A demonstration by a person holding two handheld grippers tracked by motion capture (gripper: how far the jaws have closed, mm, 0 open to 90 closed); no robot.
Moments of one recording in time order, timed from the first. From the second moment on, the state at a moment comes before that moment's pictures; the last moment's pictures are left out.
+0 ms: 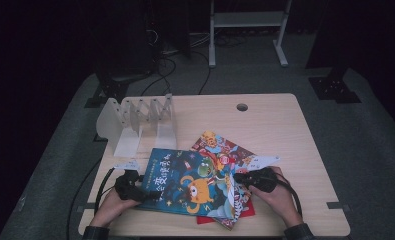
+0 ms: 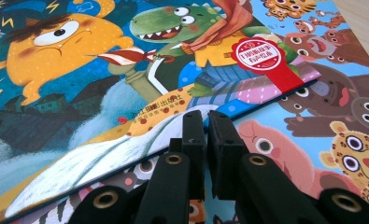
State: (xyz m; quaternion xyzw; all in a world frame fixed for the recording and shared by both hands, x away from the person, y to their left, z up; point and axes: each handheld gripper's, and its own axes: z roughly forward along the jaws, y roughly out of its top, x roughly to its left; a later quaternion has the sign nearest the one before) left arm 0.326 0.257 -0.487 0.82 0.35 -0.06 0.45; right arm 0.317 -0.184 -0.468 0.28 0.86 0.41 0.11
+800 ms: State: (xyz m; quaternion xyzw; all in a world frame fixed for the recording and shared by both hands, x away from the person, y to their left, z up) left arm 0.329 0.263 -0.441 0.81 0.34 -0.05 0.47; right arm 0.312 -0.176 -0.467 0.26 0.87 0.42 0.09
